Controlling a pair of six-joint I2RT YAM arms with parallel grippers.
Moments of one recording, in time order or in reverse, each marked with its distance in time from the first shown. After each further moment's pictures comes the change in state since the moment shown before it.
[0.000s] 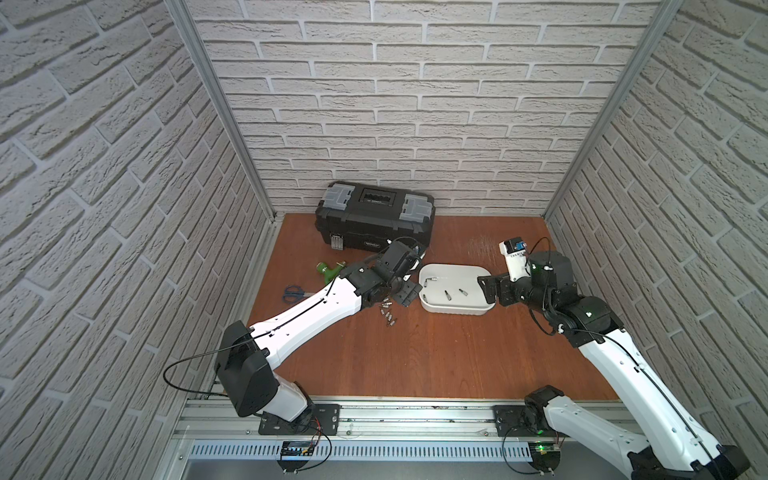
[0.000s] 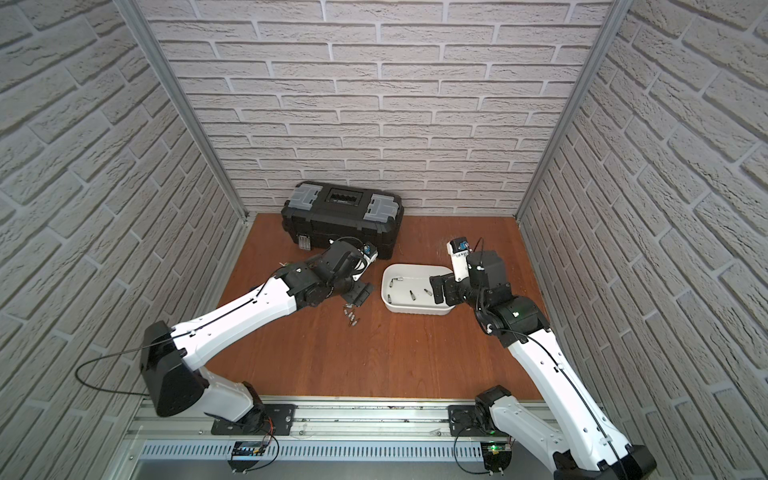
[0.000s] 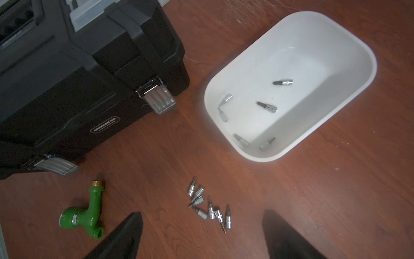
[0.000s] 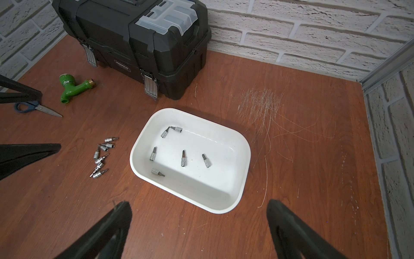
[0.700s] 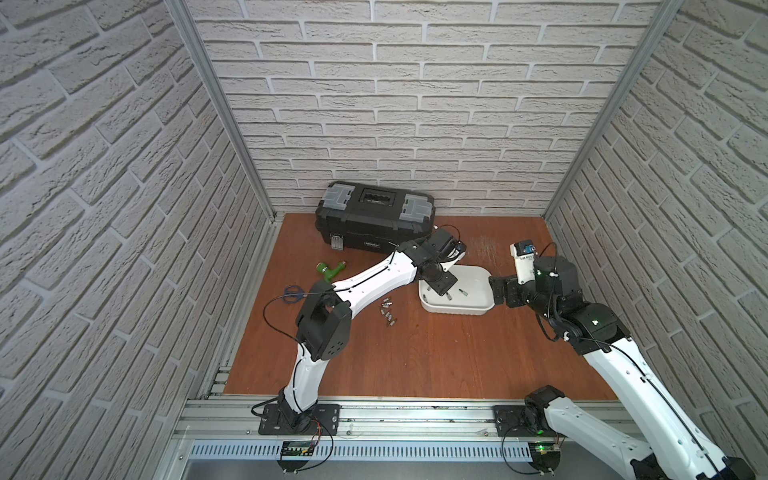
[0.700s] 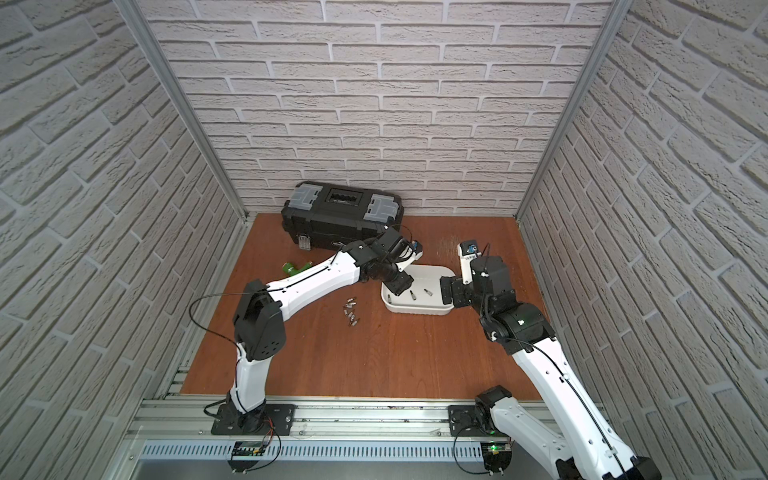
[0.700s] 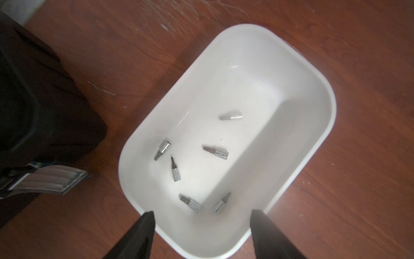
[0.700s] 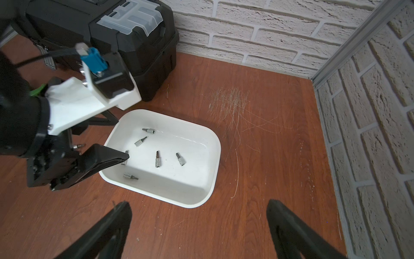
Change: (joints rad) left arm -0.053 0.515 0.481 -0.057 0.230 0.065; right arm 0.000 -0.055 -0.024 -0.020 0.145 0.007
